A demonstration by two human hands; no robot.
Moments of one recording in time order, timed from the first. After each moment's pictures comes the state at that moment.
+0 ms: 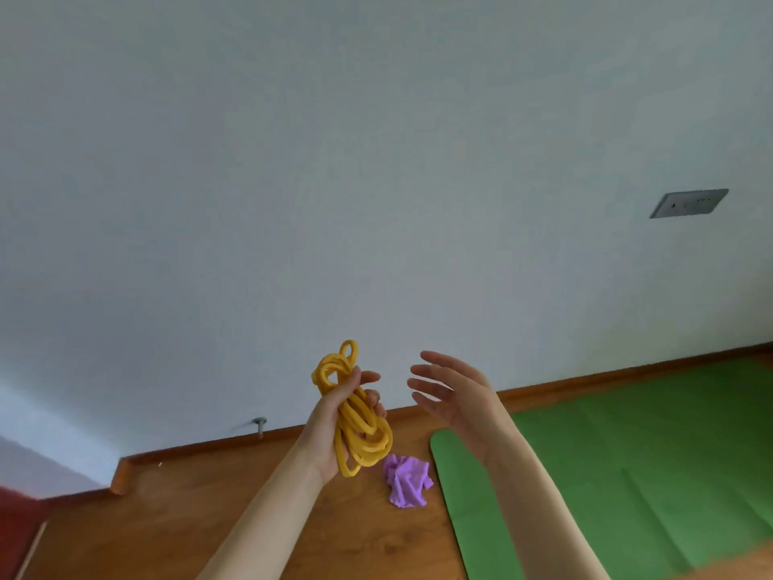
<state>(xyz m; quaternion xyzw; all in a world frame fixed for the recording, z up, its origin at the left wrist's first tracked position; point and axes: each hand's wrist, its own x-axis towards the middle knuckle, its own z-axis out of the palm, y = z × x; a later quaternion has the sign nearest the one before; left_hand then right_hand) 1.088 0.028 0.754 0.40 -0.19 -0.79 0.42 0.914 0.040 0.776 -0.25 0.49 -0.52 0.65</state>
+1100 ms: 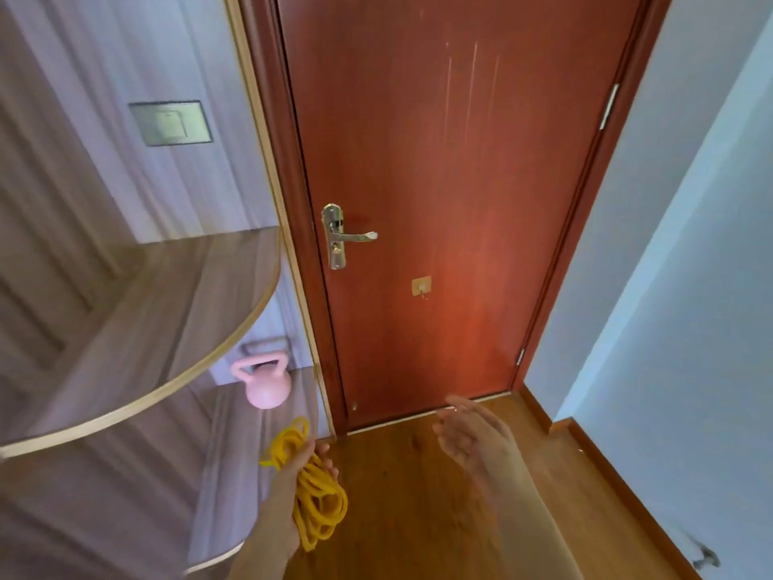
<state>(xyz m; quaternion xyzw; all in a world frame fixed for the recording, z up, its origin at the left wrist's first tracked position) 1.473 0.636 0.710 0.55 0.24 -0.16 0.78 1.439 0.406 0.762 -0.50 0.22 -0.01 0.84</state>
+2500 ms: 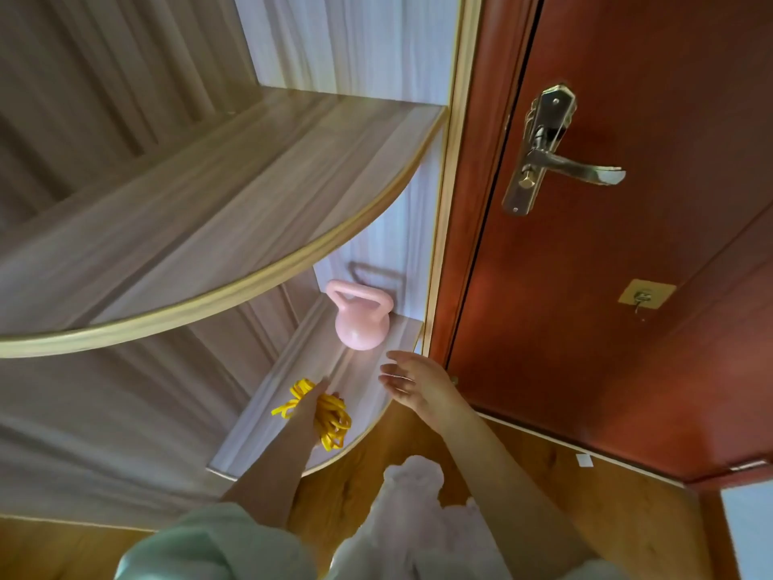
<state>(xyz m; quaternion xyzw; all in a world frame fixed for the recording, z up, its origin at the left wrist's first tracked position) 1.696 0.723 0.467 0.39 0.53 0.03 0.76 1.769 0.553 0.578 -0.51 0.18 0.42 0.73</state>
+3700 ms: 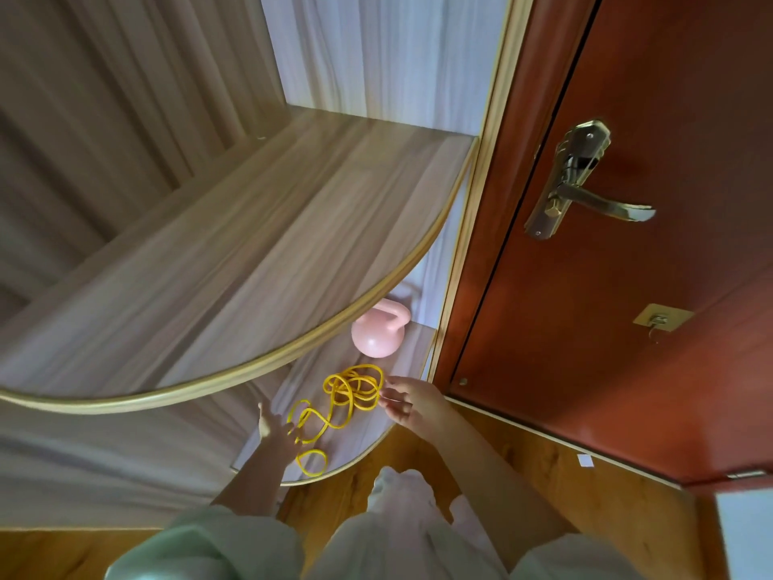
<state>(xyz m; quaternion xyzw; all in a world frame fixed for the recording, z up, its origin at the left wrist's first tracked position) 1.665 0.783 0.501 0.26 0.60 0.05 0.76 1.773 0.597 0.575 -0.54 0.23 0.47 0.66</state>
